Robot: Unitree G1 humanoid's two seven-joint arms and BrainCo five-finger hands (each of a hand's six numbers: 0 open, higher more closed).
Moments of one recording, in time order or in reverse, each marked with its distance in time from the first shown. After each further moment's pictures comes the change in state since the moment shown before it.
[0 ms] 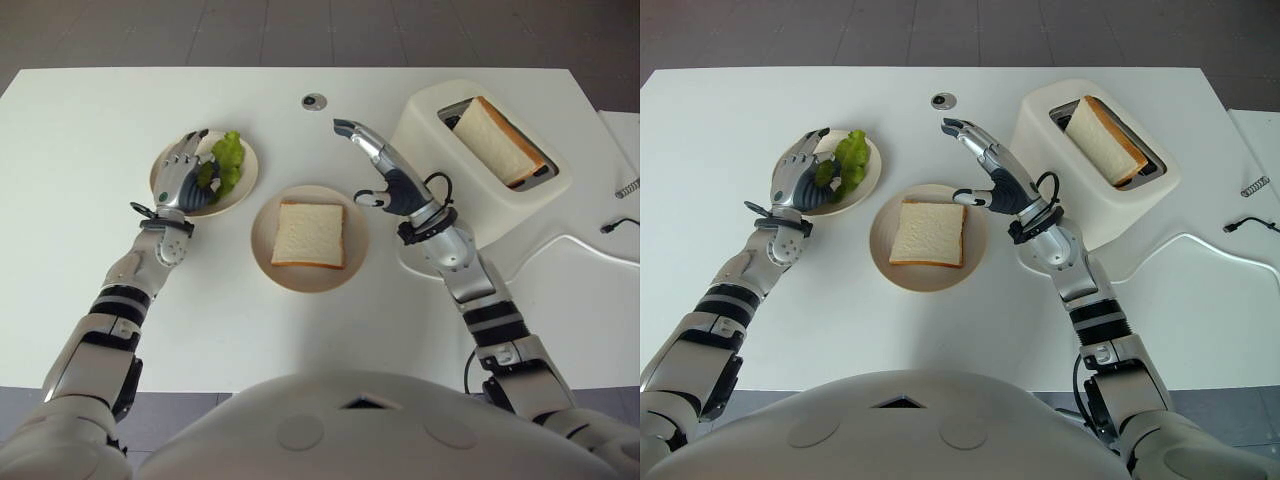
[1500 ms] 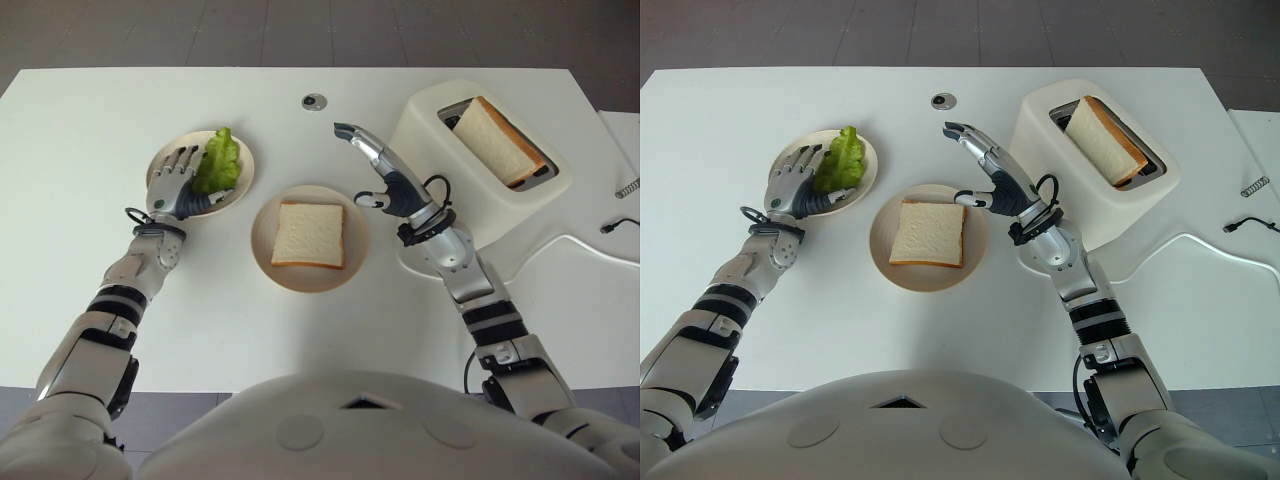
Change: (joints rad) left arm -0.021 0.025 -0.083 0.077 0.051 0.092 -0.019; right arm -0.003 0.001 0.000 0.039 -0.001 -0.021 -0.004
